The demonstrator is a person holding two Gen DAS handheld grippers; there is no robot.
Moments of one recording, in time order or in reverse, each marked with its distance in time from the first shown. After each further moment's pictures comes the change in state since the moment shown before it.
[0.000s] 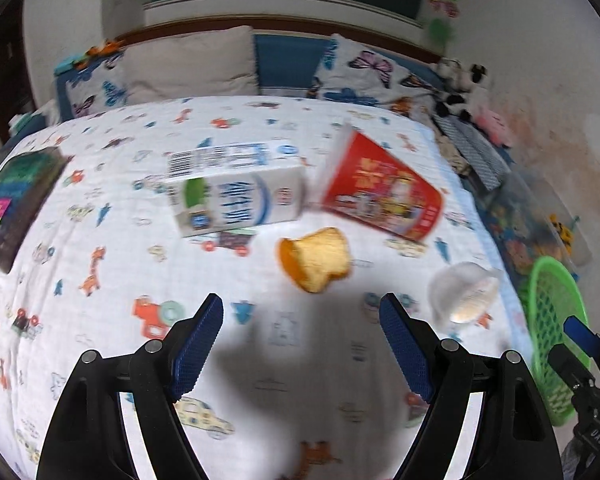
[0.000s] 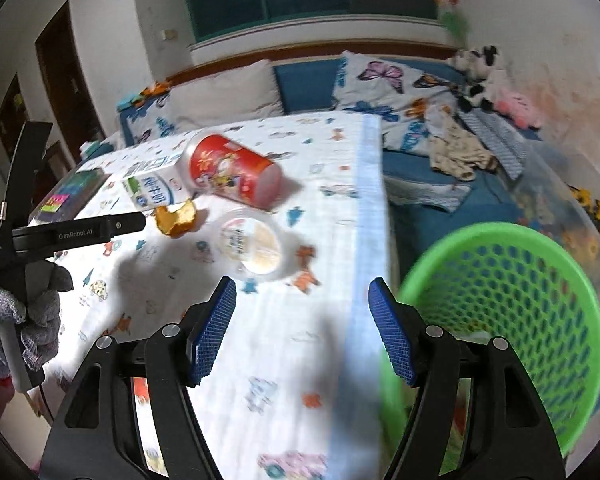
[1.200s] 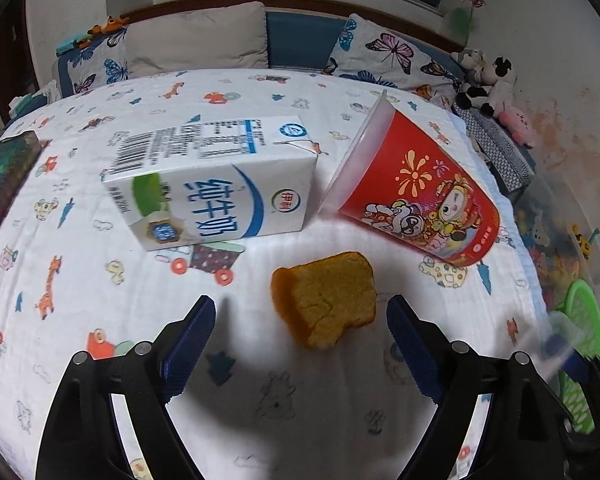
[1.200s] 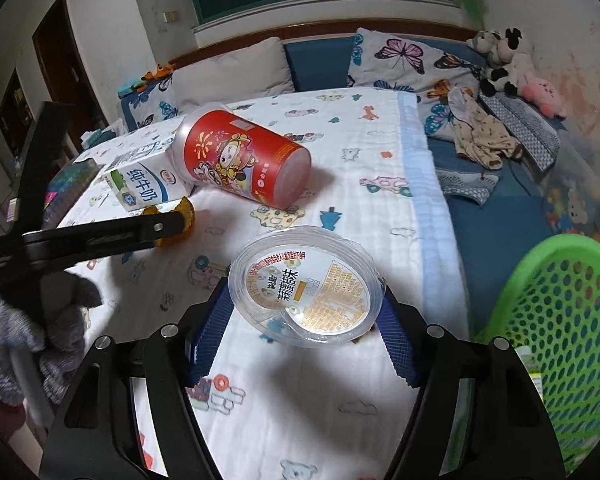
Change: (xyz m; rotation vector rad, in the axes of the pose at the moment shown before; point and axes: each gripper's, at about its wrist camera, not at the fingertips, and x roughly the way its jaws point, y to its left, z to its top) left arm 0.068 -0.011 0.021 -0.036 0.068 0.024; right arm 0.068 0.013 0.014 0.015 0.057 0.031
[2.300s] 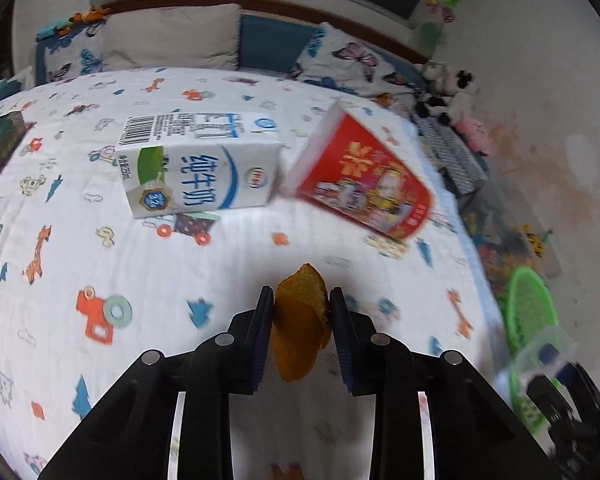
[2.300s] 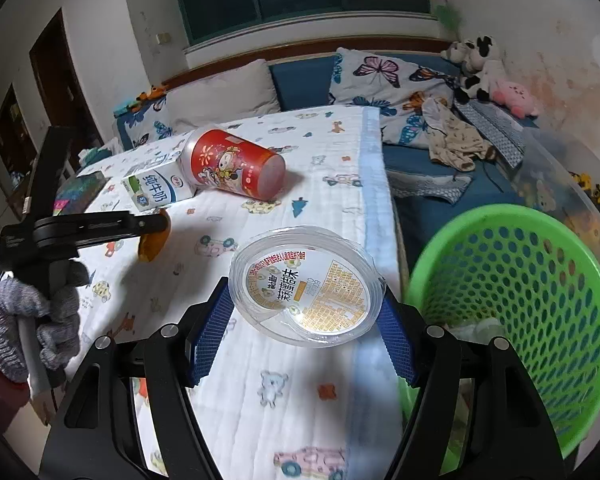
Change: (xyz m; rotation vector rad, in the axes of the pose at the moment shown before) left arm -0.042 0.010 -0.027 -0.010 -0.020 -0.207; right arm -0.074 -0.013 -0.035 0.041 -0.072 -0.036
